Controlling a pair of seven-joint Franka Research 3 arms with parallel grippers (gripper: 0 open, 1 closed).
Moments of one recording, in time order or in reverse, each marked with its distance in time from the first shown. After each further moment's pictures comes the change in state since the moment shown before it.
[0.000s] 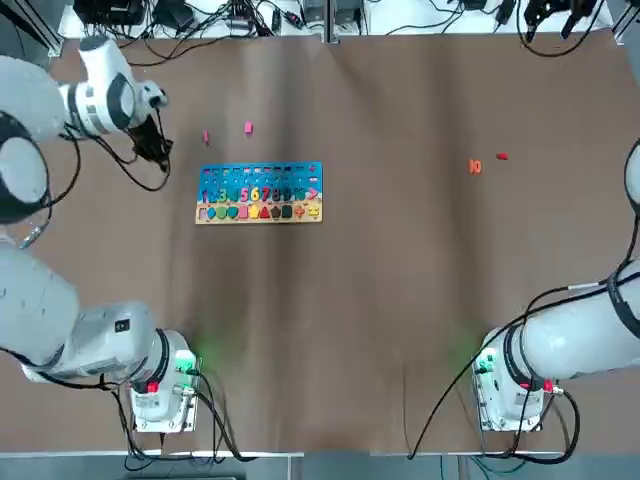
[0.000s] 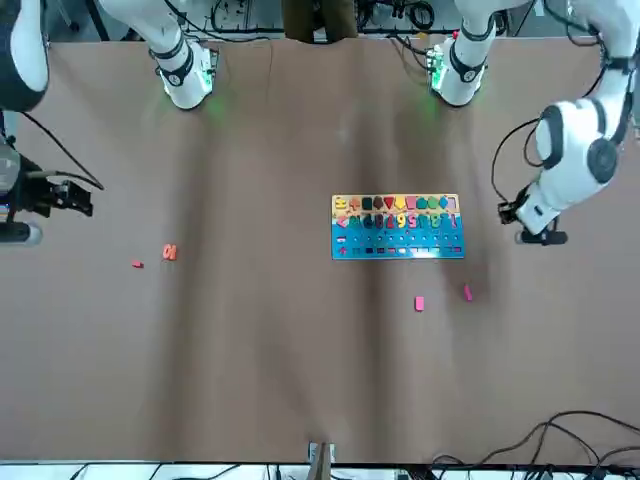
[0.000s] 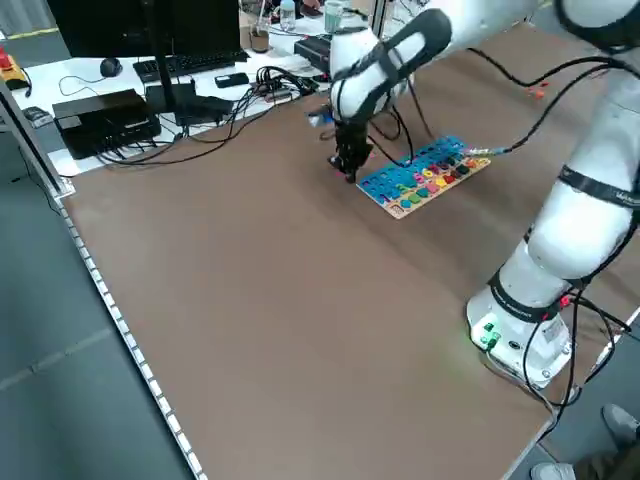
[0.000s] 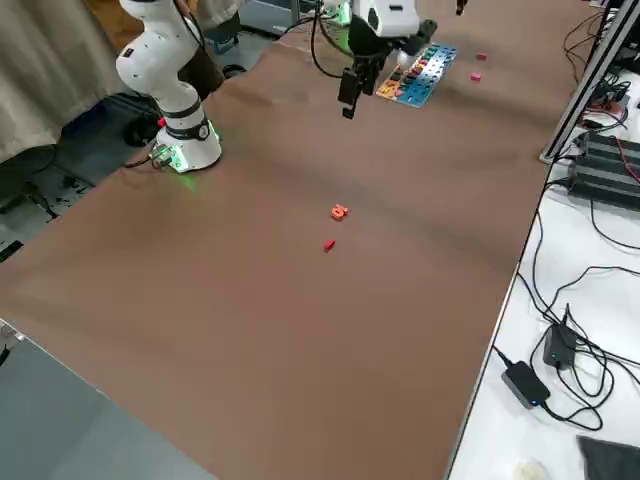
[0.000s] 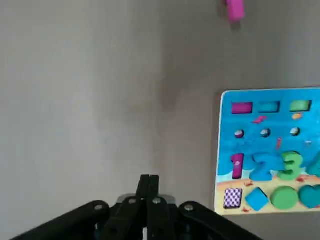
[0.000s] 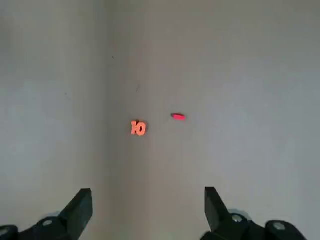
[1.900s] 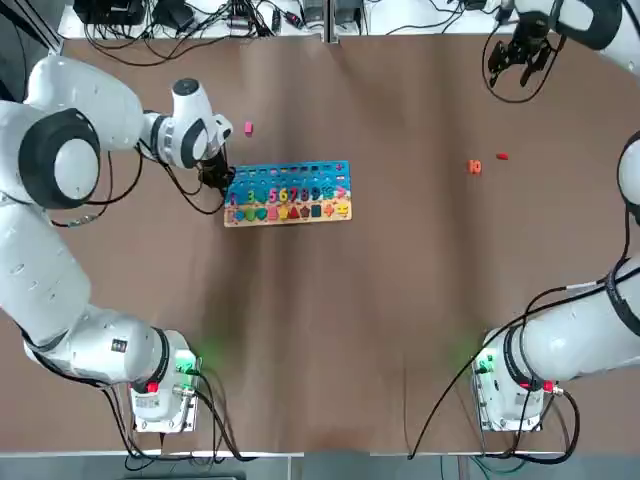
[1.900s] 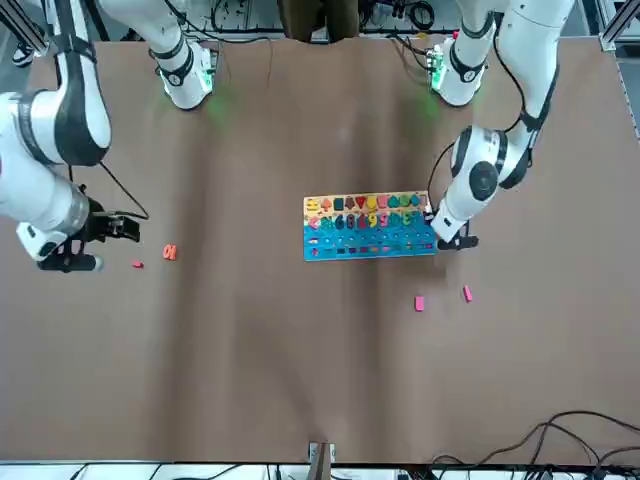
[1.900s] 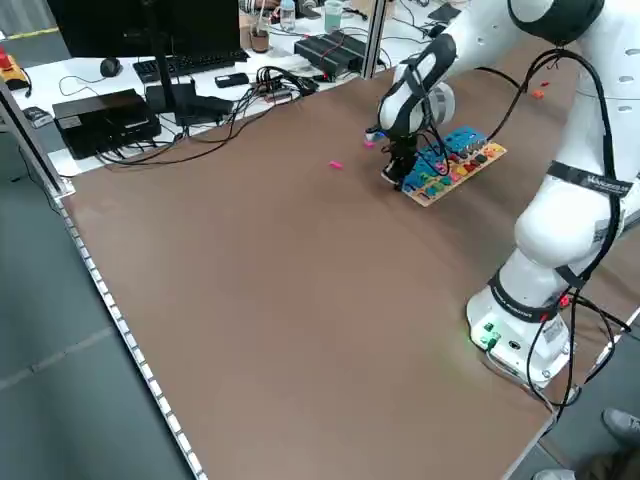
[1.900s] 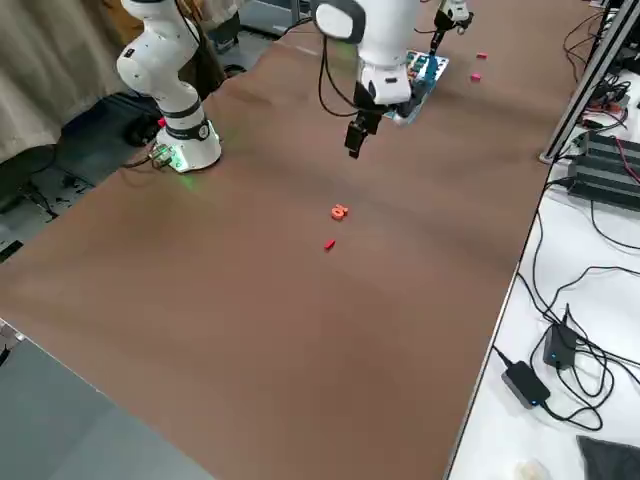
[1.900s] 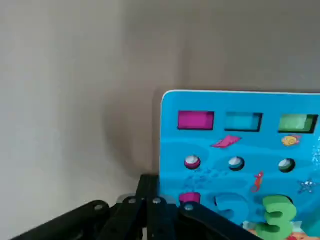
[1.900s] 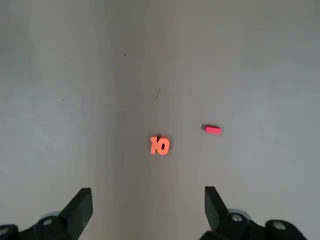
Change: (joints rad) left arm -0.342 0.171 -0.045 -0.017 0.020 0.206 -0.503; right arm 0.026 0.008 0.015 -0.325 0.061 0.348 0.067
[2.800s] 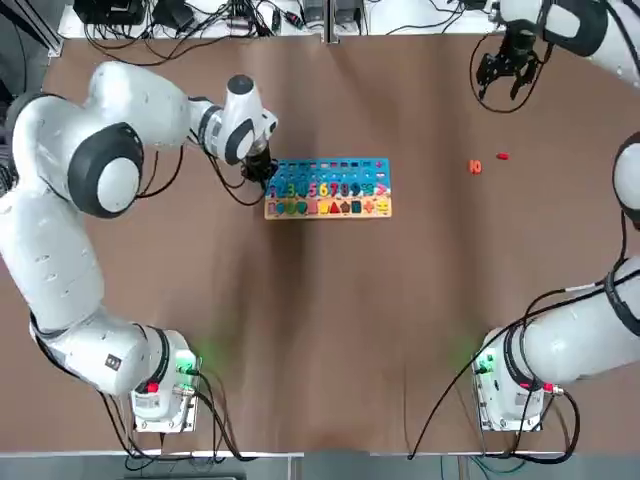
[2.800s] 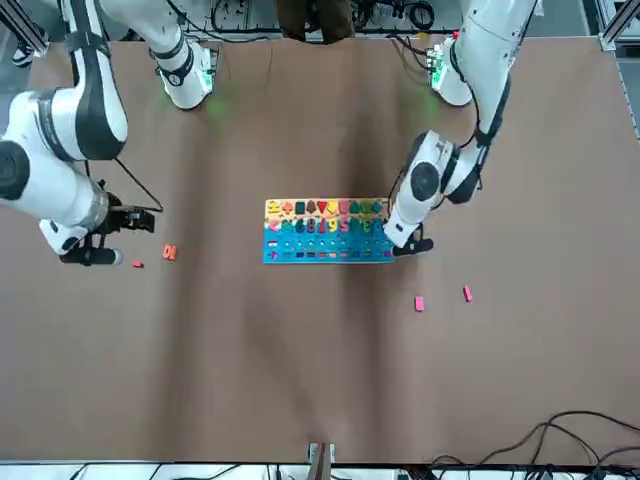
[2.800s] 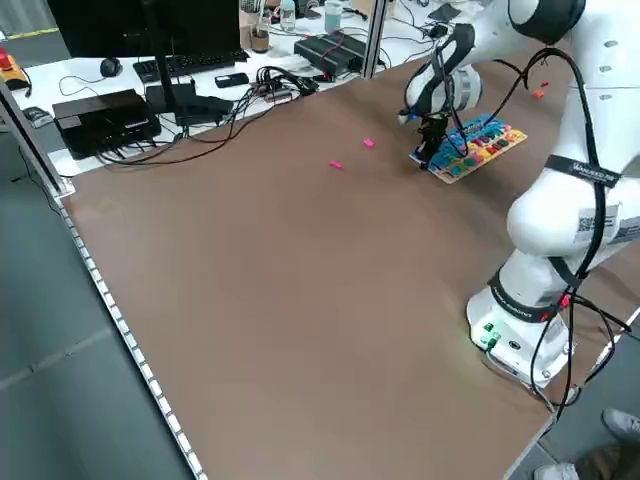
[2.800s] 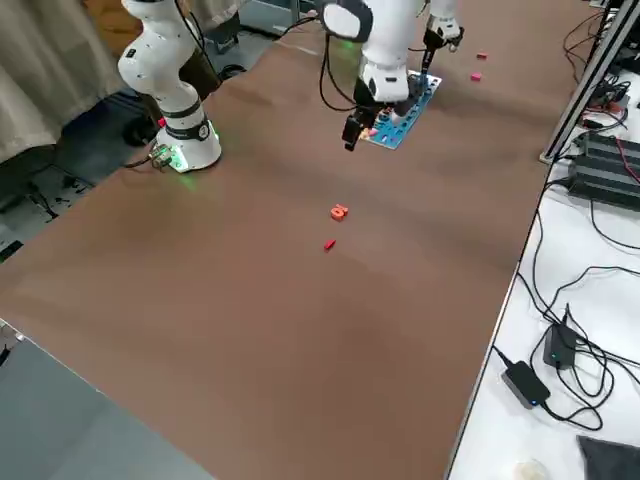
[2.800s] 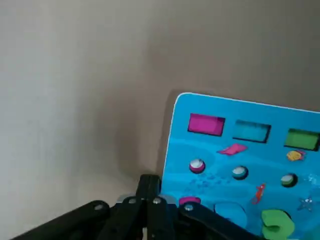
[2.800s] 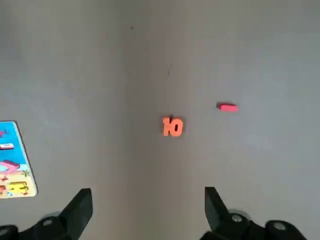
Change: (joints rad) left arm -0.256 0.136 0.012 0.225 0.016 -0.028 -0.343; right arm 0.055 0.036 -0.003 0.023 0.012 -0.075 0.105
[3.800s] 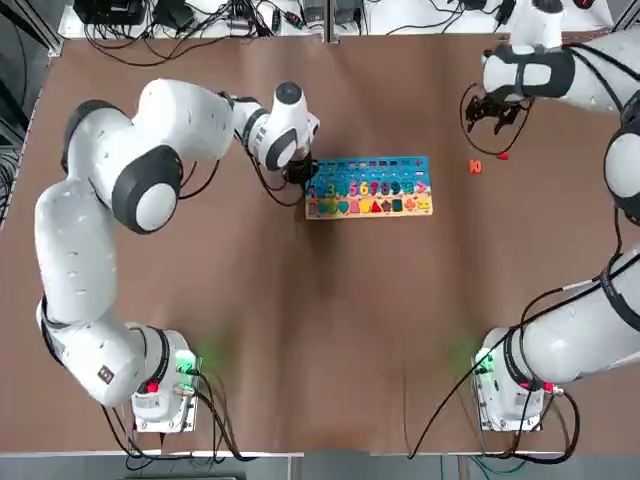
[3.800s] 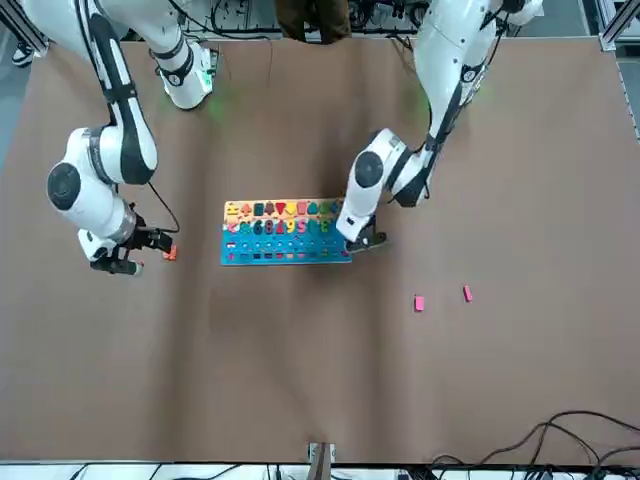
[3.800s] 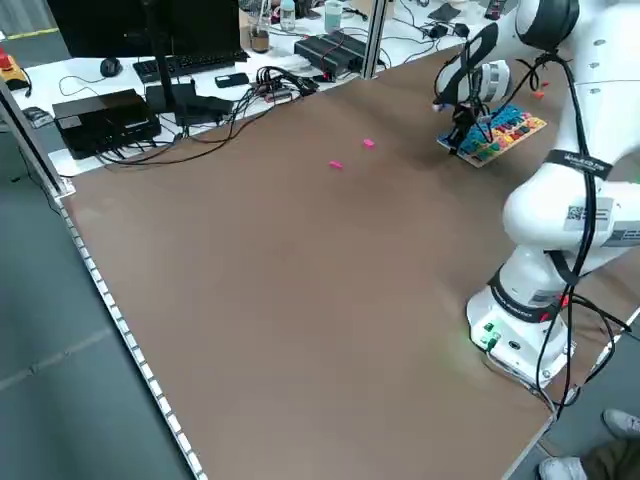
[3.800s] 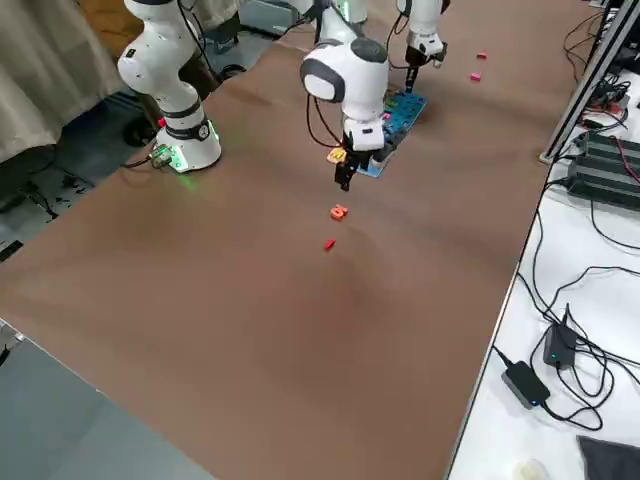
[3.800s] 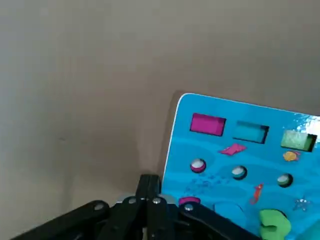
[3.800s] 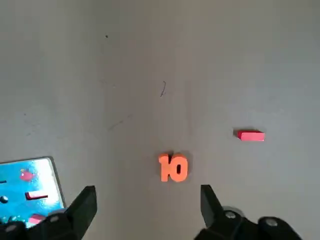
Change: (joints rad) left arm -0.198 0.139 0.003 0.233 0.001 -0.018 -0.226; right arm -0.017 0.040 -0.004 -0.315 0.019 0.509 0.008
